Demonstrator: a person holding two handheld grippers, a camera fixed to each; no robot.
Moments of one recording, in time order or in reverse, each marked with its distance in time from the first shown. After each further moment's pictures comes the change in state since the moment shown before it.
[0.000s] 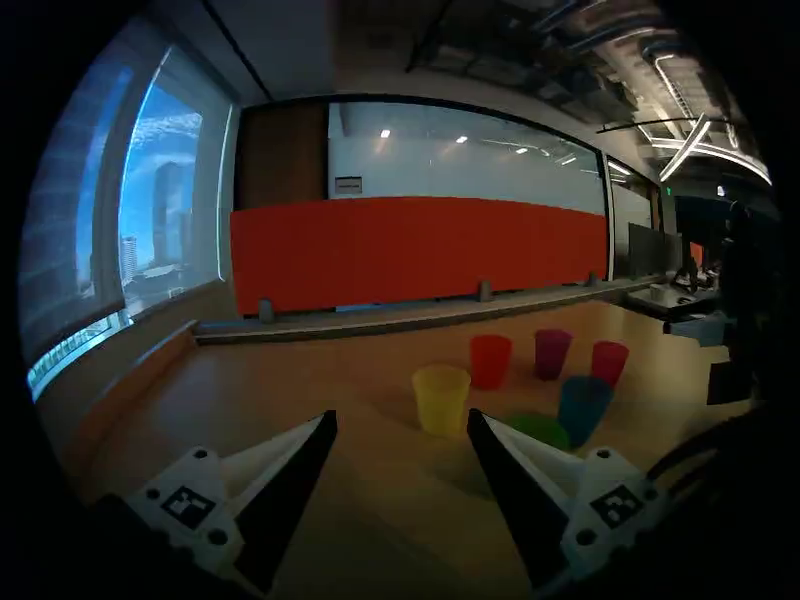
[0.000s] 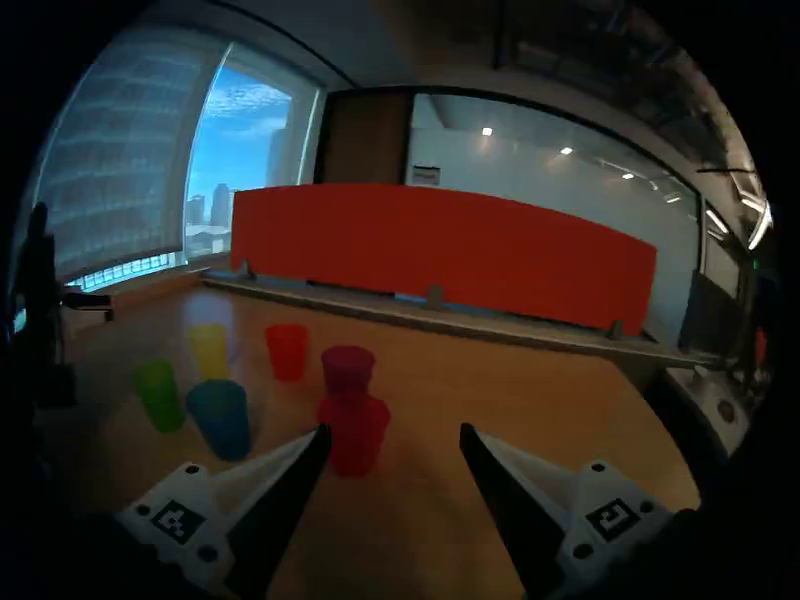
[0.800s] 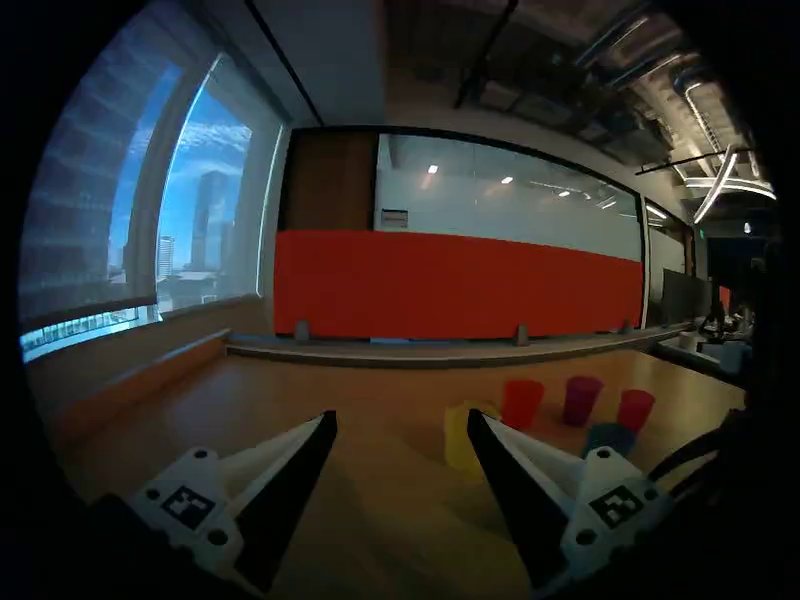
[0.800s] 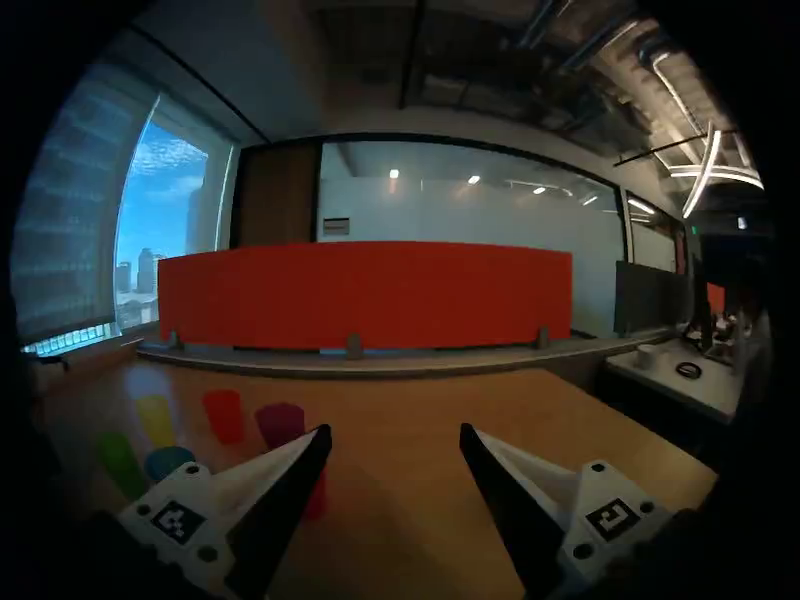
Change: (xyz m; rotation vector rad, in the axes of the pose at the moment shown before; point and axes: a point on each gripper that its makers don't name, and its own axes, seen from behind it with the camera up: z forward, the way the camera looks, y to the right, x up) left arm 0.021 -0.019 0.002 0.134 0.138 -0.087; right arm 0.024 0.049 -0.014 -0.259 0.180 0.138
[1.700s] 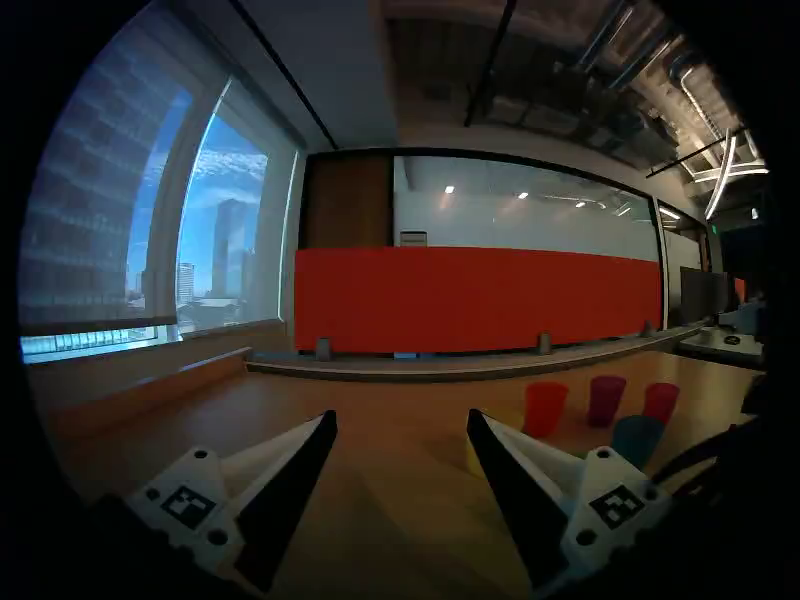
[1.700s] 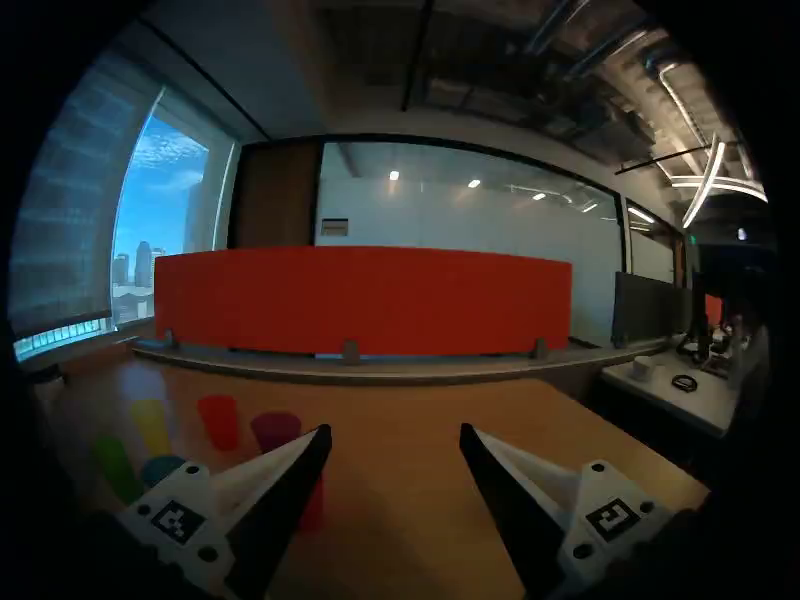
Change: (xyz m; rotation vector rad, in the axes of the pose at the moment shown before) left arm -0.020 -0.010 0.006 0.083 0.079 0.033; right arm 0.015 -0.004 0.007 -0.017 -0.001 -0.027
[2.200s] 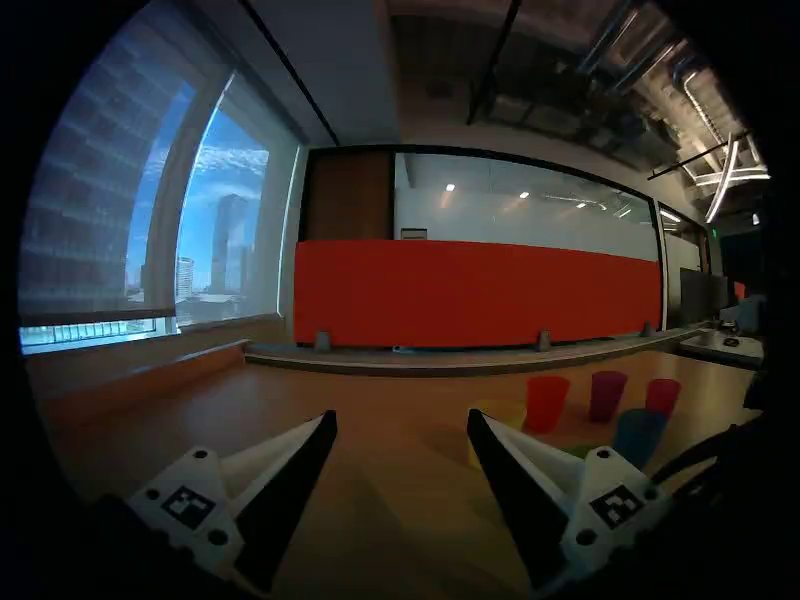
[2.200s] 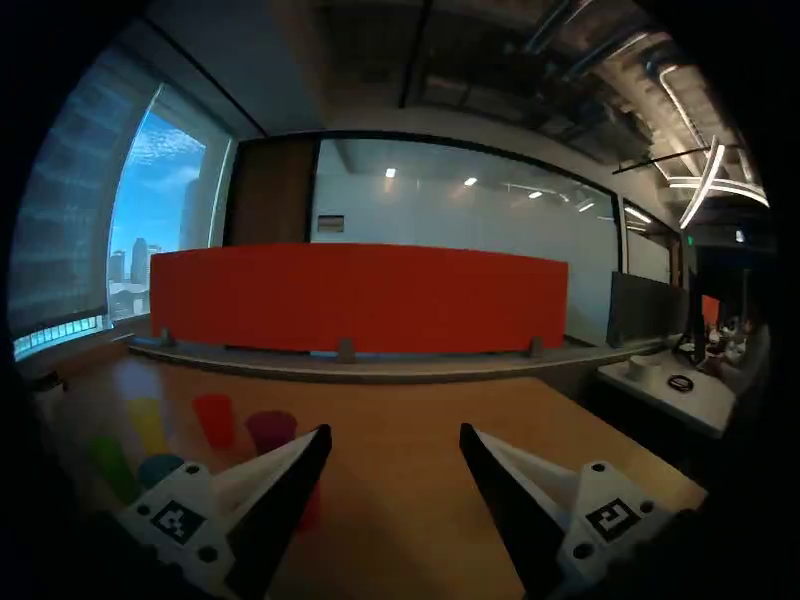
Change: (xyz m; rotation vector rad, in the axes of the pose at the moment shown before) left arm -0.013 -0.004 0.002 -0.003 -0.007 -0.014; right arm 0.000 0.005 0.000 -0.019 -0.008 0.002
